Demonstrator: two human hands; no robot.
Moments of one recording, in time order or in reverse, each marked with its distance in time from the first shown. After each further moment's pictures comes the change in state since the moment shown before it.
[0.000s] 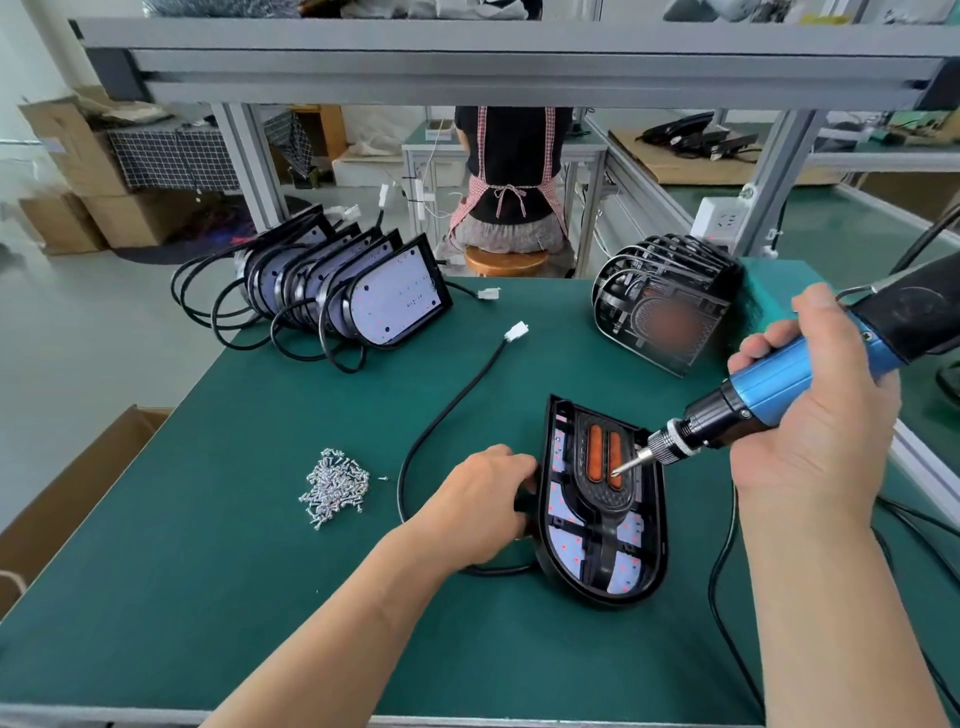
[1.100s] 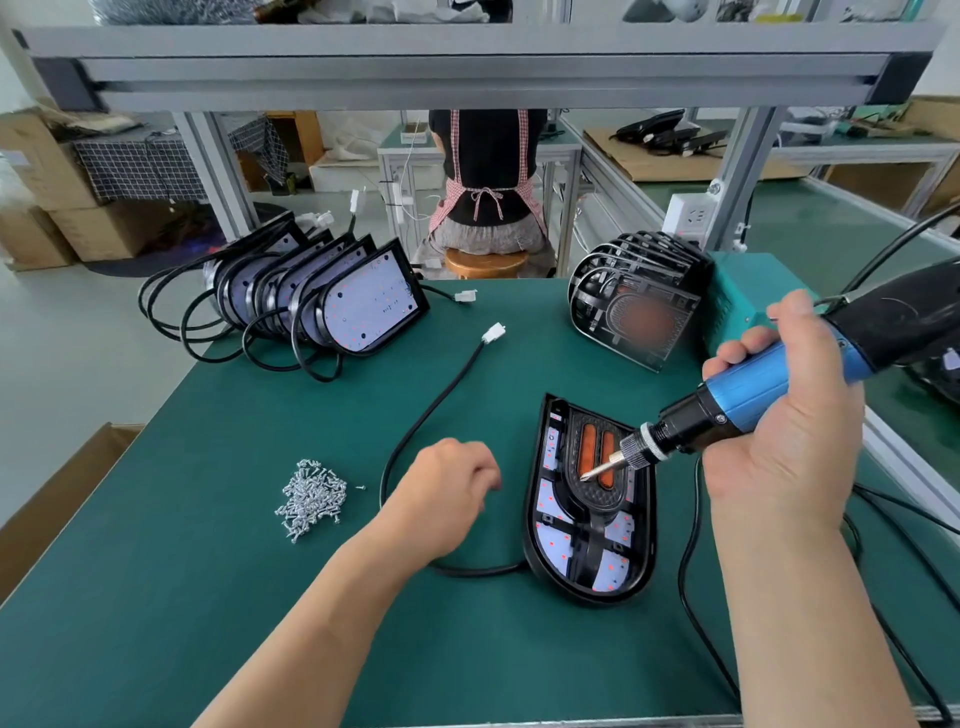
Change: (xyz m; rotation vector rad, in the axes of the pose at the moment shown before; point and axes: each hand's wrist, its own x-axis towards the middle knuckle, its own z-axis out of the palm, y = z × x) left_hand -0.005 -0.002 -0.013 -0.085 0.126 -0.136; right_hand -0.005 -0.004 -0.005 0.053 0.047 0.060
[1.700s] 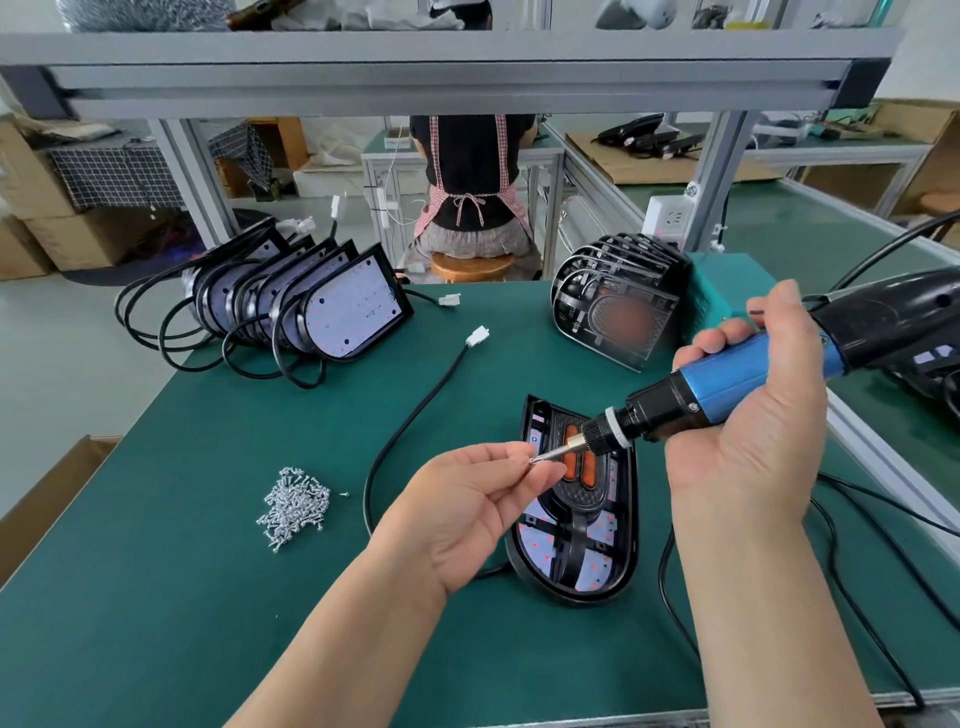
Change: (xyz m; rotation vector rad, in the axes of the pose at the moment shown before) left_hand -0.018 0.058 -0.003 -1.703 -0.100 -0.436; right_hand -0.009 -0.018 0.028 0.108 0.157 0.156
